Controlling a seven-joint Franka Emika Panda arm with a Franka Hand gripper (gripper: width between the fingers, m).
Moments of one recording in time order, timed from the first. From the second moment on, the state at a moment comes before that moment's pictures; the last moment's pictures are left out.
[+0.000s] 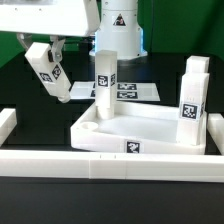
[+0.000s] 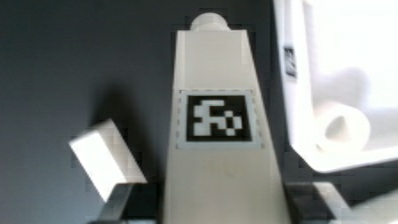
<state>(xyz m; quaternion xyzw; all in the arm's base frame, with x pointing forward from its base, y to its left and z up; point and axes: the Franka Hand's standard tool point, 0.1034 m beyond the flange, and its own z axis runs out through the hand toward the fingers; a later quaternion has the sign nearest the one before) 0.523 -0.149 0.128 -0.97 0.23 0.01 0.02</state>
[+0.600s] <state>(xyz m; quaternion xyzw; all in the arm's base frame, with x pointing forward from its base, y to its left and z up) 0.552 -0.133 0.139 -0.98 0.21 -0.05 0.00</state>
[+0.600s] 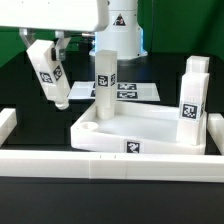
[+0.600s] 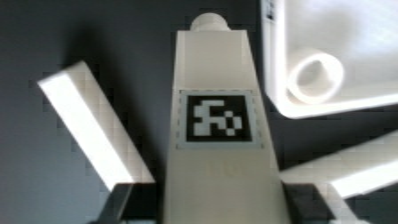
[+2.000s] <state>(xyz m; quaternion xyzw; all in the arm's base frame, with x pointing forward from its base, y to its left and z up) 0.580 -0.084 0.146 -0.97 0.18 -0.18 -0.03</state>
